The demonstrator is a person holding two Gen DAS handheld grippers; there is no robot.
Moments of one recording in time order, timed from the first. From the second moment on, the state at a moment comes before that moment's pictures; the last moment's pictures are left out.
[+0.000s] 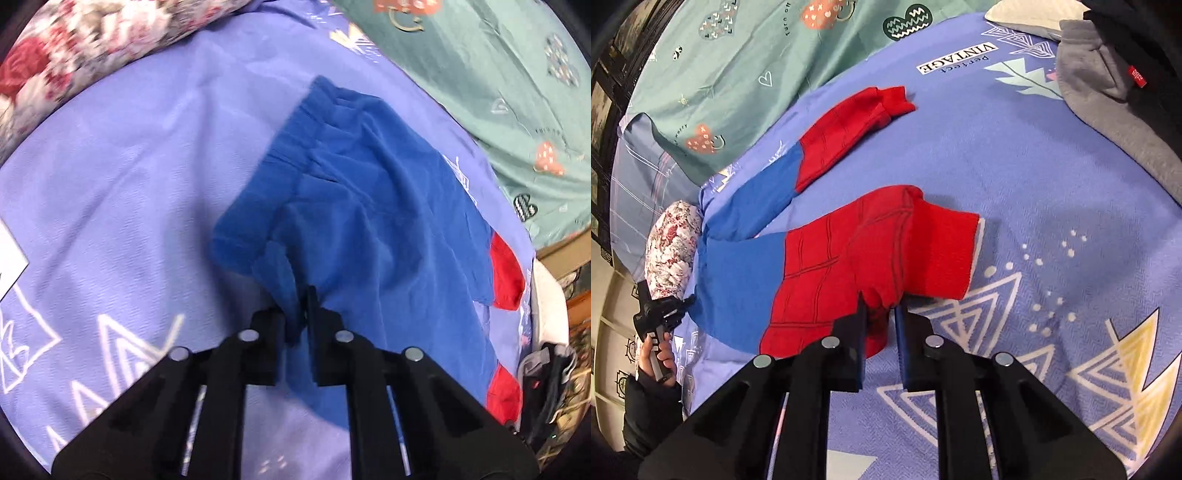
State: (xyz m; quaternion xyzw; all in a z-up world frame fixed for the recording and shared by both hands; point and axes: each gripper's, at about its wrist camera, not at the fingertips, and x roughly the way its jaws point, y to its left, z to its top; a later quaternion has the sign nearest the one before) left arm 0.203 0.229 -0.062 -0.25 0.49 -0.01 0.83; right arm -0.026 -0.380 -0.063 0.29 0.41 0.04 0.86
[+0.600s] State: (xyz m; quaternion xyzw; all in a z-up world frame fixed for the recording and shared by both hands) left arm 0.205 0.223 -0.066 -0.30 0.45 0.00 0.84; right arm -0.031 -0.381 -0.061 0.28 0.39 0.04 0.88
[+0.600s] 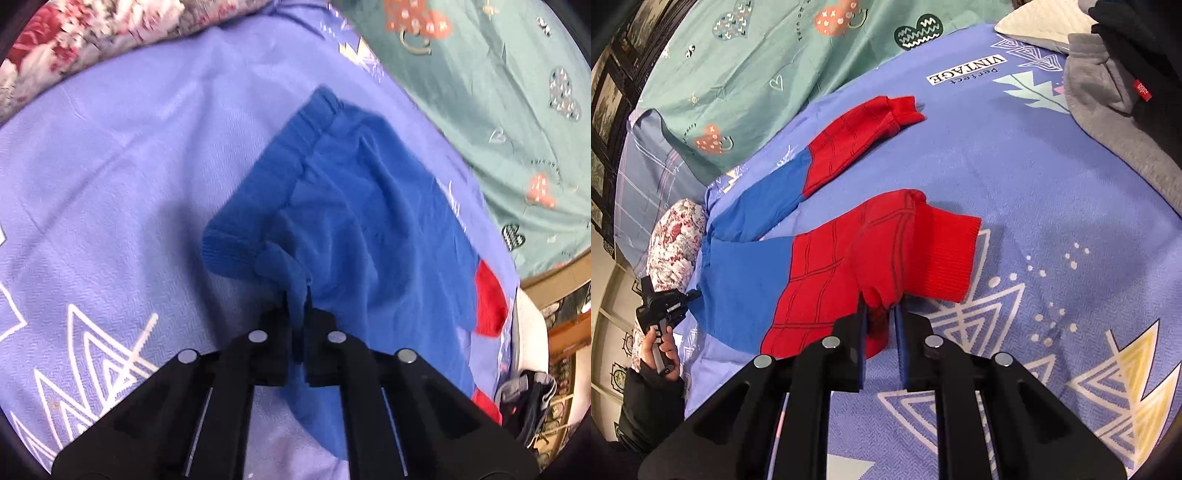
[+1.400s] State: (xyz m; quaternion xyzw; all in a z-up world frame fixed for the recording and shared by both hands) left arm 0.102 0.218 -0.053 -0.27 0.46 -0.04 0.84; right arm -0.087 -0.422 -0.040 0.29 0.42 0.05 0.86
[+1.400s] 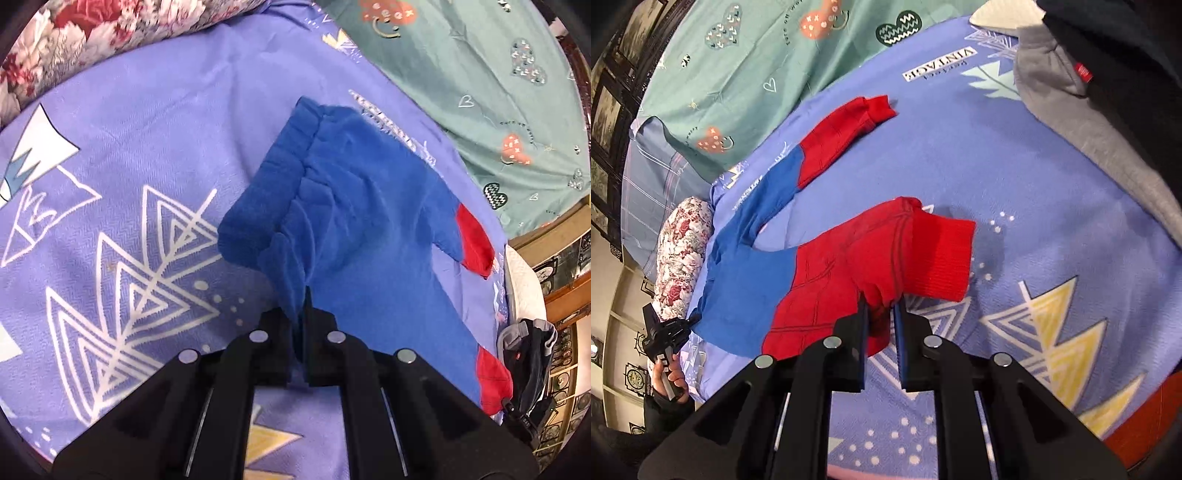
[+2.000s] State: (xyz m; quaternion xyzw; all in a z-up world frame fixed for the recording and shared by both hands) left arm 0.095 0.235 -0.009 -0.23 0.43 0.02 0.87; right arm 0.024 -0.442 0.001 0.28 0.38 0.01 0.88
